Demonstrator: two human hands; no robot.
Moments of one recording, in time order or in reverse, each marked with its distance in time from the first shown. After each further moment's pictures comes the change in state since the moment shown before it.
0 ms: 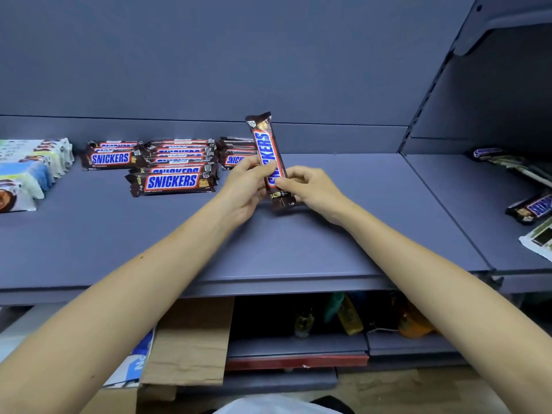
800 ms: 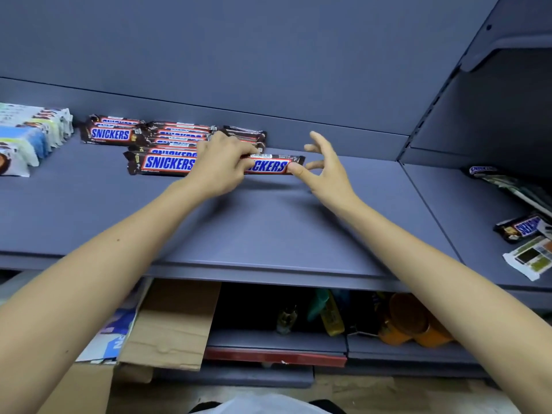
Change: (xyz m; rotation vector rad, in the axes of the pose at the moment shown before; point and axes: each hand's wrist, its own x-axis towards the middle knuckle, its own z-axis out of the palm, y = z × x) left_hand 0.003 0.019 -0.037 1.544 0.111 0.517; right_hand -0.004 -0.002 -0.022 -0.344 0.267 -0.179
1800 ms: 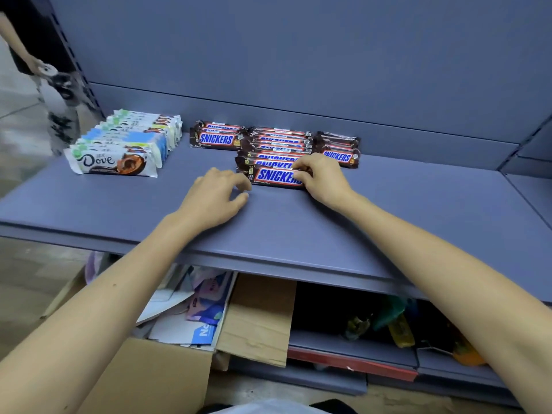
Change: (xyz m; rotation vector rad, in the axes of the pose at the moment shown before) left_hand -0.092 -0.157 -0.043 0.006 -0.076 -0.090; right_hand 0.032 -0.064 0.157 -0.490 -0.232 -0.201
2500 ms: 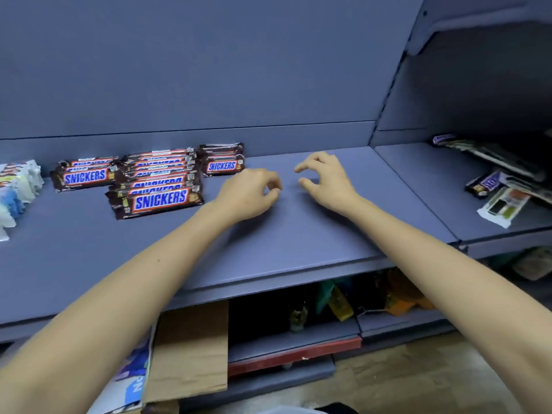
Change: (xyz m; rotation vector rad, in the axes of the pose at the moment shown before) left_hand 0.083 0.198 0.052 -0.060 -0.144 0.393; right_hand -0.097 0.136 -0.105 -0.029 0.191 0.219
